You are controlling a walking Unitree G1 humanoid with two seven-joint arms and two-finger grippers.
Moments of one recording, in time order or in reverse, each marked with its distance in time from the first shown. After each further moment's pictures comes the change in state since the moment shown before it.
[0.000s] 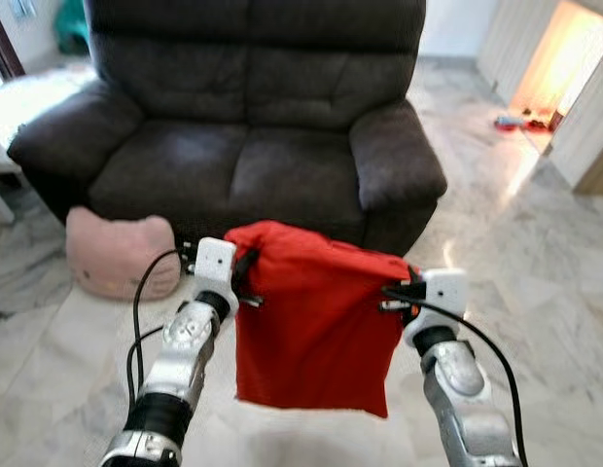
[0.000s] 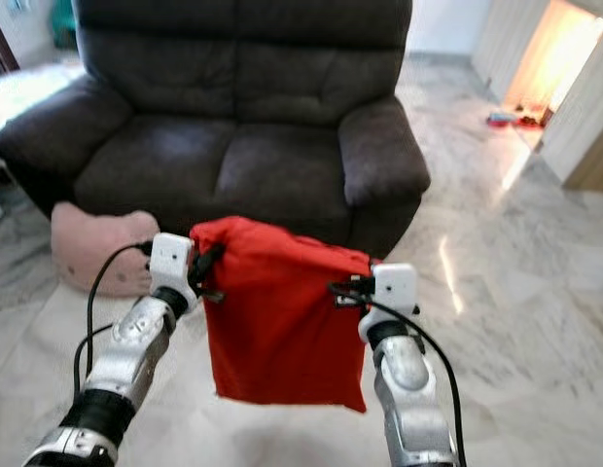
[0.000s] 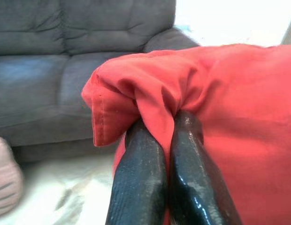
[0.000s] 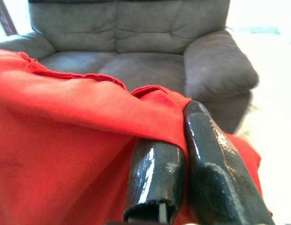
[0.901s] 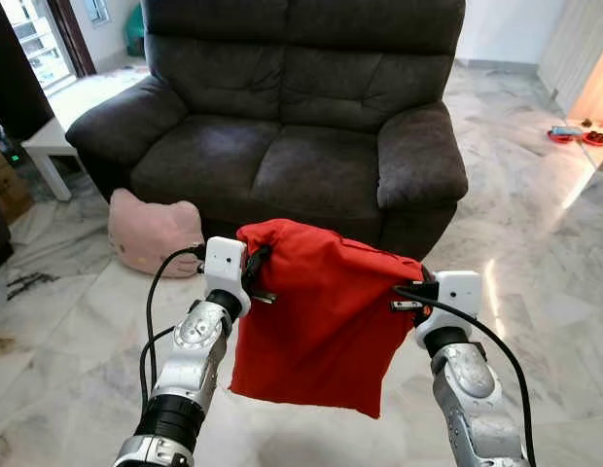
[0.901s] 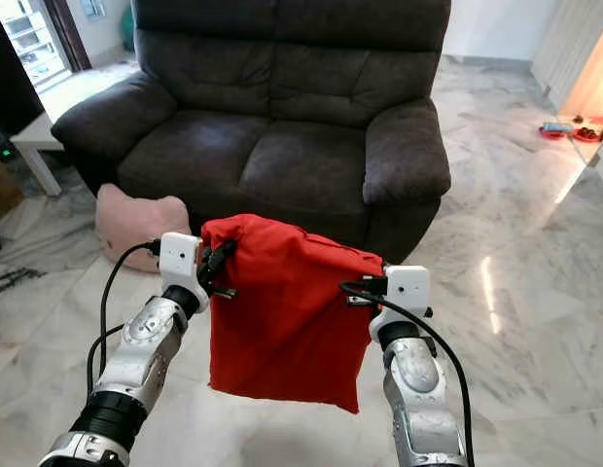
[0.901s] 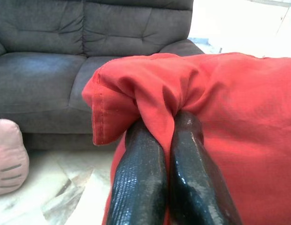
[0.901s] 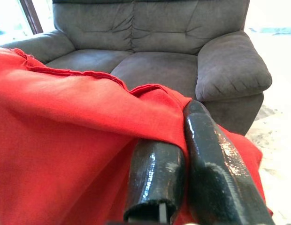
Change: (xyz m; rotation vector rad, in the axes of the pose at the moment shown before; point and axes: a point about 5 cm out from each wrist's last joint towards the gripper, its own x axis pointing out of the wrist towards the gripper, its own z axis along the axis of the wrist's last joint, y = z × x) left arm -0.003 0.003 0.006 -0.033 -0.043 0.007; right arm 0.002 0.000 0.004 0.013 -0.020 -0.014
